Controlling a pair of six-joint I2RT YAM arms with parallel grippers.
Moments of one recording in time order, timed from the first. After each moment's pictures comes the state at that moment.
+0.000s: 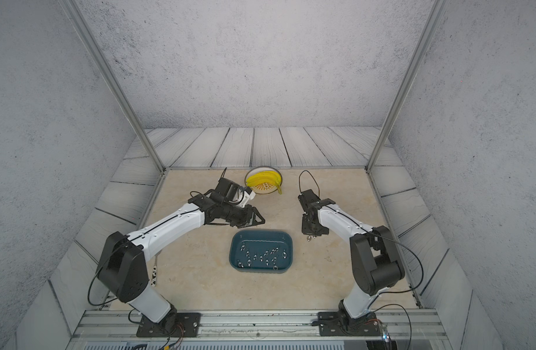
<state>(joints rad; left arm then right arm) -0.61 1.66 1.31 -0.57 0.58 -0.56 0.37 1.65 1.10 -0.81 0.20 0.48</state>
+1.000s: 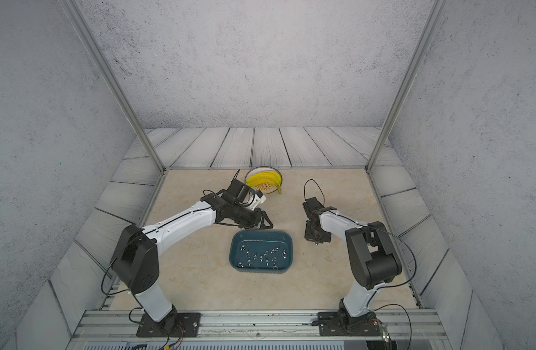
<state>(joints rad) -0.67 1.74 1.37 -0.60 0.61 -0.52 0.32 1.70 0.98 -0.67 0.17 0.52</state>
